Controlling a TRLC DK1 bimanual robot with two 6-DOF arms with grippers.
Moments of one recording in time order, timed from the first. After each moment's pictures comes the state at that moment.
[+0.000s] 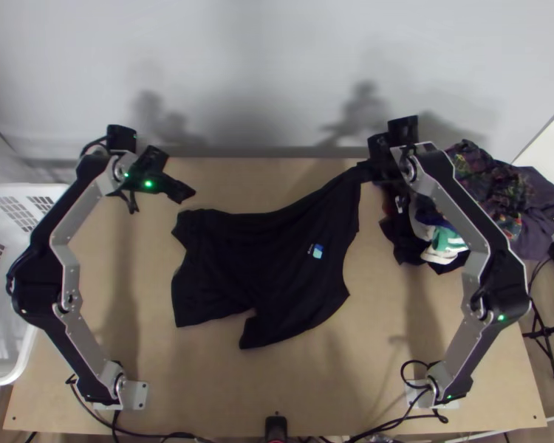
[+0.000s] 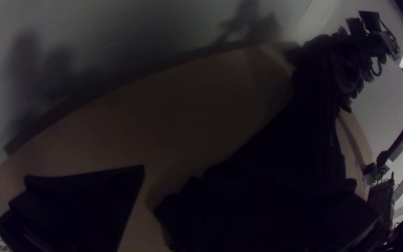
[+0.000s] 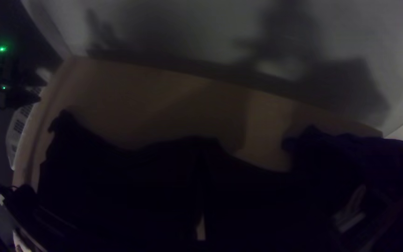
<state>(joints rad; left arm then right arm) -0.01 1.92 1.69 -0.74 0.46 0.40 0.24 1.91 1.74 -0.64 -0.19 -0.01</state>
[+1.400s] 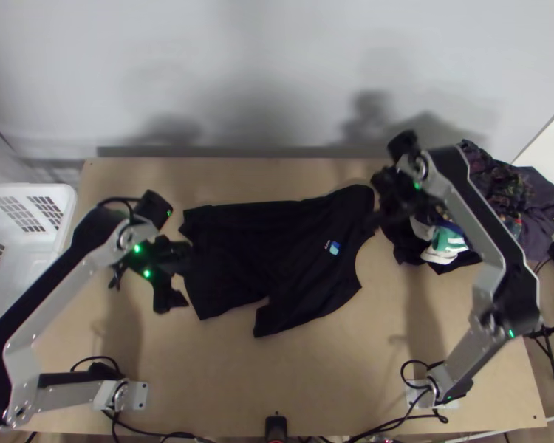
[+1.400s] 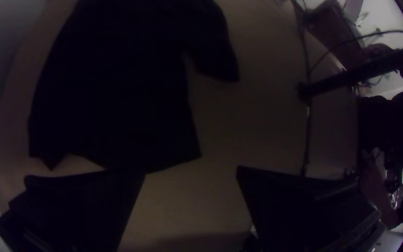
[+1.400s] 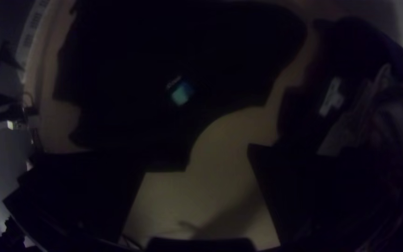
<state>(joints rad) -0.37 1.40 1.29 -1.35 0.30 0.92 0.27 1.81 1.75 -1.36 -0.19 -0.22</state>
